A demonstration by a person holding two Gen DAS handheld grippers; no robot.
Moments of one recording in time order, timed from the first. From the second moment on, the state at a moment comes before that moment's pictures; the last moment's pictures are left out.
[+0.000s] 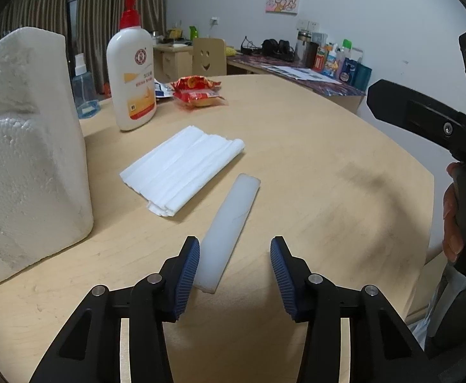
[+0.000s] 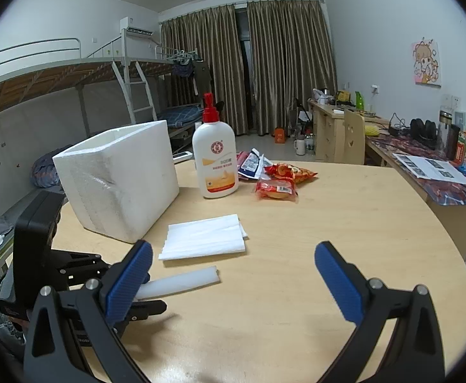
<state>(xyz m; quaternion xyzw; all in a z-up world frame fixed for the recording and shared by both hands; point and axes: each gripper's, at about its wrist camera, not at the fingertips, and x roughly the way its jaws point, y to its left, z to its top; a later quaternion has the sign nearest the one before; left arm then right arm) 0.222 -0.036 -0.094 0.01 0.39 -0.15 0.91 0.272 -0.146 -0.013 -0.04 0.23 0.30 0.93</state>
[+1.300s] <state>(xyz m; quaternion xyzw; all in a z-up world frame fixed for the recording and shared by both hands) 0.219 -0.010 -0.085 -0.02 0.38 -0.11 0.92 0.296 -0.127 -0.022 -0.06 0.27 0.30 0.91</state>
